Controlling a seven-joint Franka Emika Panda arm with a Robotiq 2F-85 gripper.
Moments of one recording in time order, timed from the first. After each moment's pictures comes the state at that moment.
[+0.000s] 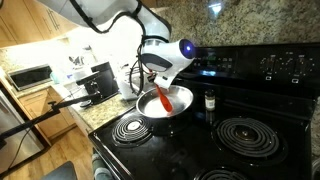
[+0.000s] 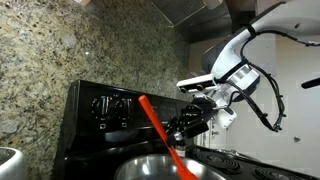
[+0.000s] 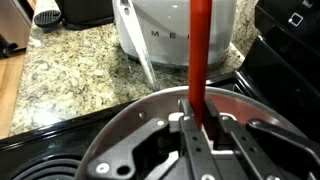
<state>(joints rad) 0.02 0.59 0.03 -1.72 1.25 2.15 1.04</state>
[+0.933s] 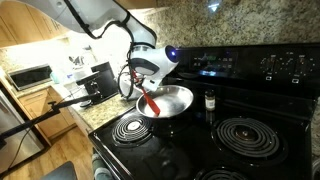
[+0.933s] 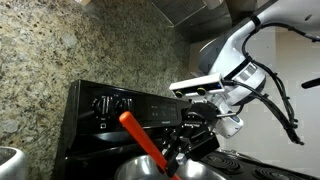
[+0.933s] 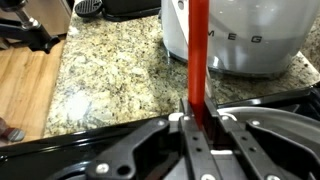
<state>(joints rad) 0.11 0.59 0.05 -1.77 1.19 2.13 1.04</state>
